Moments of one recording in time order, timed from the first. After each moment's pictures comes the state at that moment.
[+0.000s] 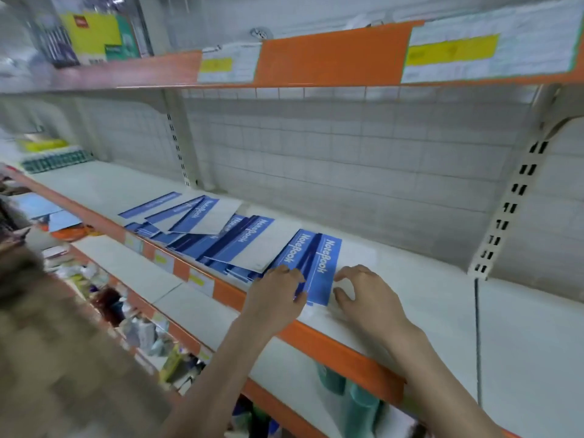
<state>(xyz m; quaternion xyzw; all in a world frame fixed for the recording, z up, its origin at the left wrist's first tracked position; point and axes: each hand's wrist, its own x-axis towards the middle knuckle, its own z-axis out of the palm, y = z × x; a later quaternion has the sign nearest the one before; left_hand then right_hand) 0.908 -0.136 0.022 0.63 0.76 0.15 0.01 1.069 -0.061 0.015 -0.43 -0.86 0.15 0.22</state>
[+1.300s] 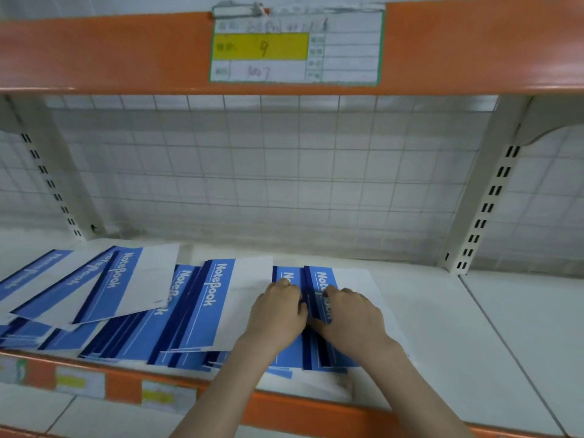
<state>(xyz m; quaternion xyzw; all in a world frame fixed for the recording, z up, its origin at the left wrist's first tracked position) 0.824 -0.017 0.000 0.75 0.63 0.20 0.07 0.960 -0.027 0.011 -0.65 -0.75 0.08 0.13</state>
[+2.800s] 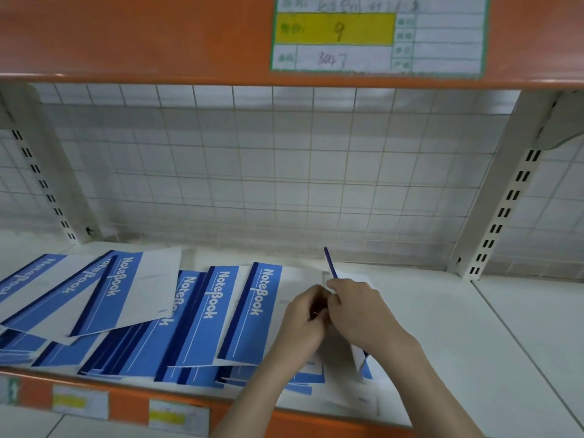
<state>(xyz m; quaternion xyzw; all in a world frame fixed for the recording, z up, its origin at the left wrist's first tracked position) 0.832 -0.024 -0.001 0.63 0.46 0.46 0.42 0.940 -0.020 0.043 -0.63 -0.75 0.14 0.15</state>
